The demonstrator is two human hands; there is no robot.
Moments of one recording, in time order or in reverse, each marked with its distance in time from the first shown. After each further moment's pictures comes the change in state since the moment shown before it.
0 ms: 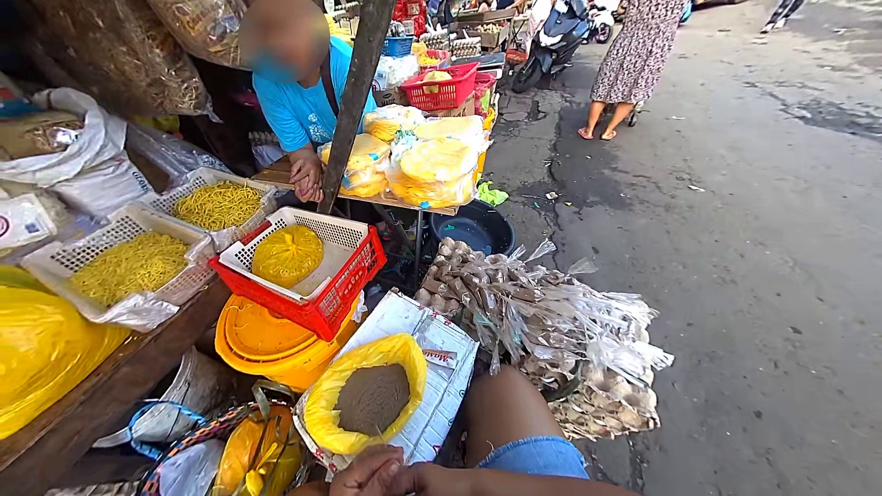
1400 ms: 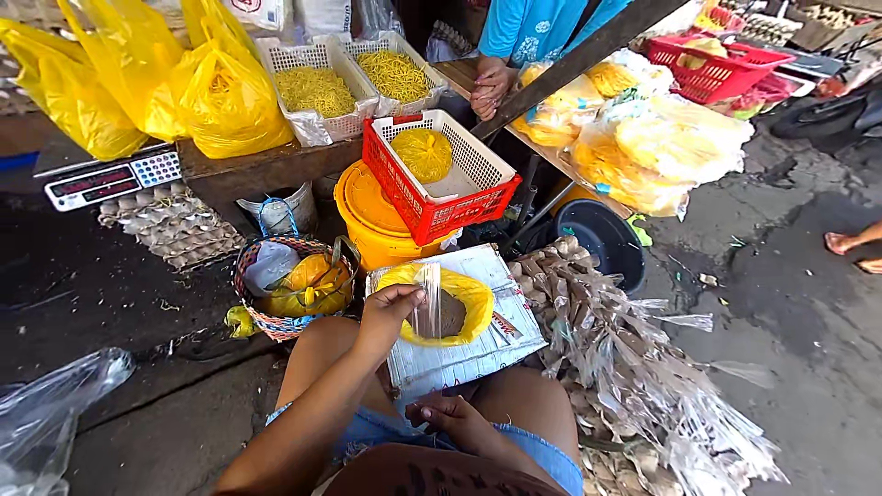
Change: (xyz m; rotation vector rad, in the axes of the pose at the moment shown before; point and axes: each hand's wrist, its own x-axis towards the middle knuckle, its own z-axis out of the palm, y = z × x) left_hand 0.032 0.037 -0.031 -0.320 0.574 -0.059; right_hand -0.018 0.005 0.006 0.153 -0.084 0.321
